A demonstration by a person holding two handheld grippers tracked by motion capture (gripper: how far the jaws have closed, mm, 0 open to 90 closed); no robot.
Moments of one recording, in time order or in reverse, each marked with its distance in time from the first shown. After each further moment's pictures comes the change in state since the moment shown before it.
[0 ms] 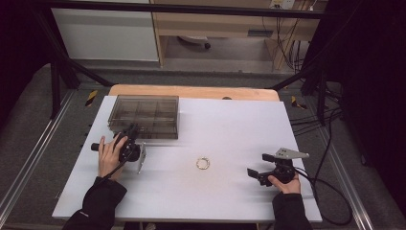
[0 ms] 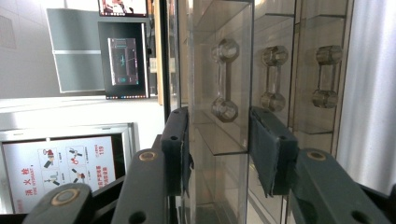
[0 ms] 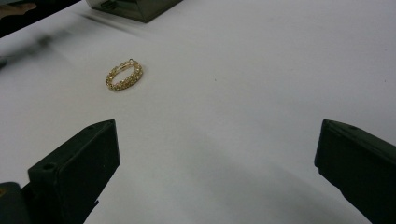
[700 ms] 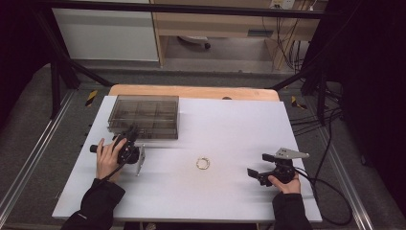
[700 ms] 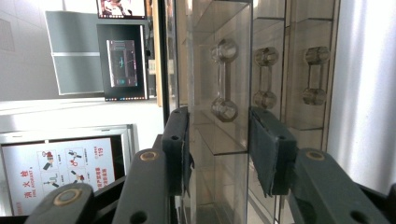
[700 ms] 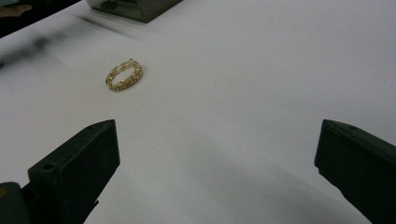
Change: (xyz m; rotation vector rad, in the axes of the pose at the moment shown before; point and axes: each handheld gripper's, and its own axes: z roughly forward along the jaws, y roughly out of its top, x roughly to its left) left arm -0.001 0.000 -0.008 -0.006 -0.009 0.005; right arm 0.000 0.000 0.000 0.001 -0.001 0.001
